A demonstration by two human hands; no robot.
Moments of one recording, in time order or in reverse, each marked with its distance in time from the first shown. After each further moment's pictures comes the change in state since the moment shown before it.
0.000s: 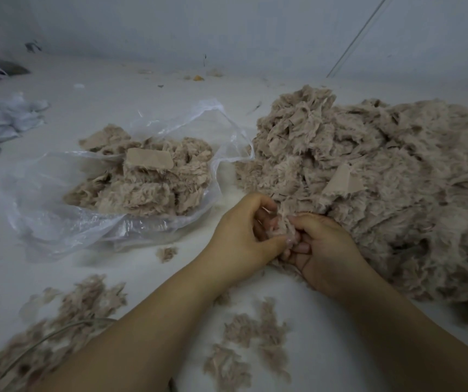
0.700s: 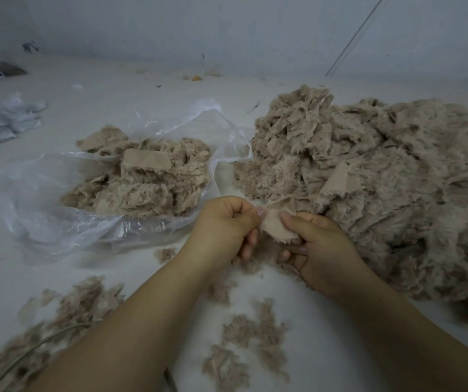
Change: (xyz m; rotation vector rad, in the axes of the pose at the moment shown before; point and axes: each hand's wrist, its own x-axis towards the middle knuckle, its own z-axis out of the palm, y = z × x) left_hand 0.003 0.005 -0.012 -0.331 0.080 -0.303; right_hand -0.003 0.000 0.000 -0.104 -0.079 -0.022
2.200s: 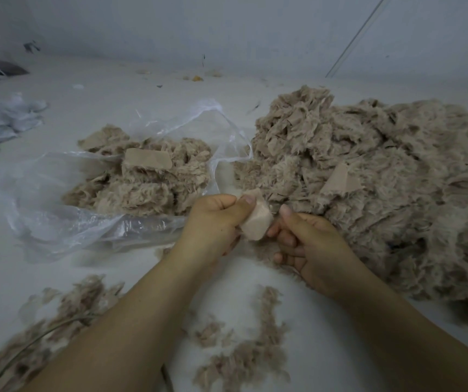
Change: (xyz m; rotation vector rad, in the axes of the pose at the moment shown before) left_hand 0.005 -0.001 -0.006 -0.094 0.066 0.050; right_hand 0.000 0.002 0.002 -0.081 -0.008 -0.019
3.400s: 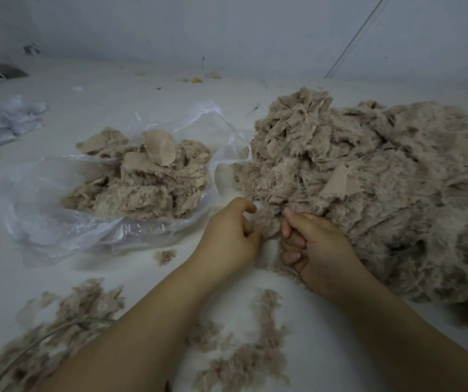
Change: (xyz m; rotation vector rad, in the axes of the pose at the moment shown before) left_hand 0.007 -0.021 0.007 0.697 -0.040 0.206; right_hand 0.005 0.000 -0.001 0.147 0.111 0.015
